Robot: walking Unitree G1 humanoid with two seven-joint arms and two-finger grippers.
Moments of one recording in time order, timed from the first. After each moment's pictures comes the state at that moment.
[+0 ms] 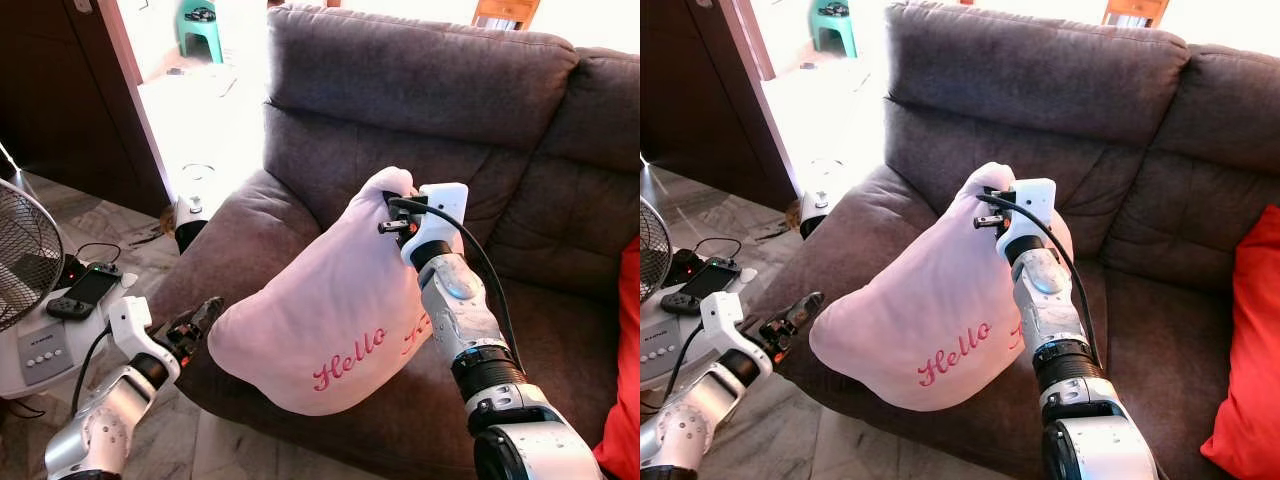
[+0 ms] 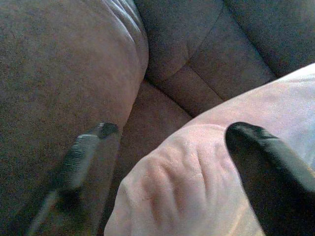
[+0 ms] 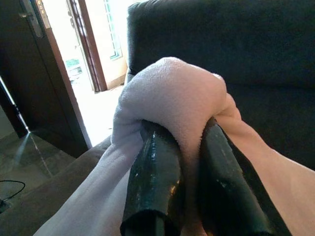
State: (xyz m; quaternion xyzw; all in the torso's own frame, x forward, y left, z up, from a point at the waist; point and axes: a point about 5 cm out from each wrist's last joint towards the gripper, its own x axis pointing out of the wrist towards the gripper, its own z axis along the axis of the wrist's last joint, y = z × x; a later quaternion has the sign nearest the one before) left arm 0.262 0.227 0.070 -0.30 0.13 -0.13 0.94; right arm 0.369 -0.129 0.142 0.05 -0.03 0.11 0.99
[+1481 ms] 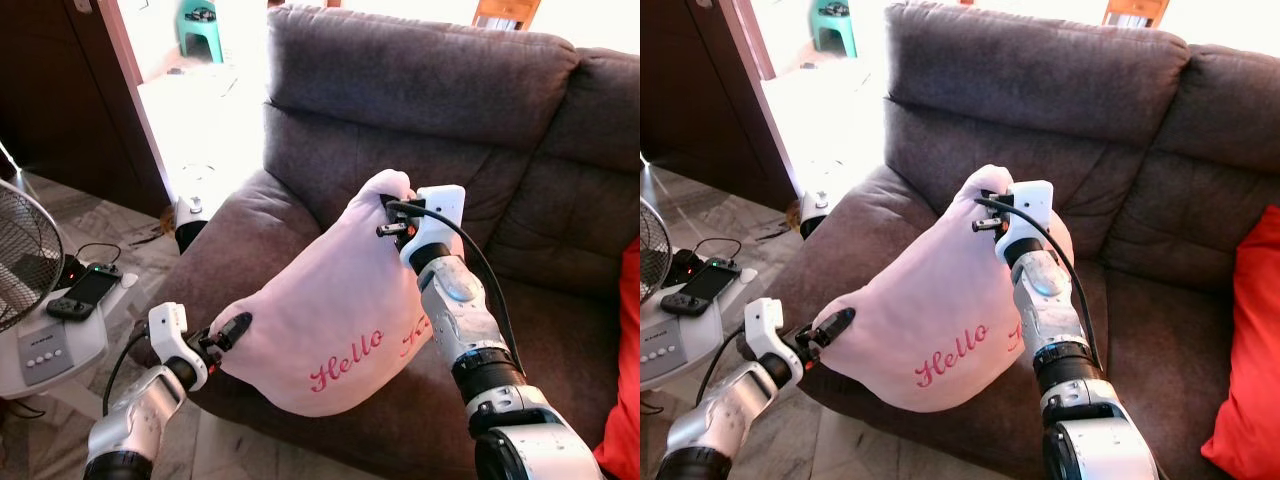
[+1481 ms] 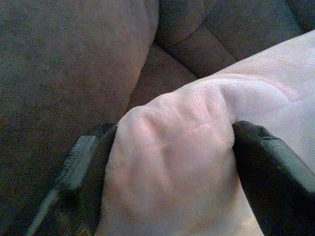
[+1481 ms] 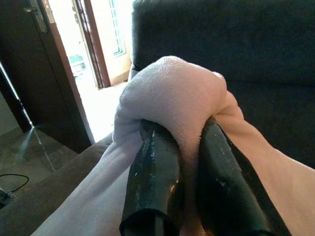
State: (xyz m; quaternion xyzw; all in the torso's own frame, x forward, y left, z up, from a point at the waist) left arm 0.278 0.202 0.038 -0.28 0.19 -0.12 0.93; right arm 0.368 -0.128 0.140 0.04 -0.03 0.12 0.99
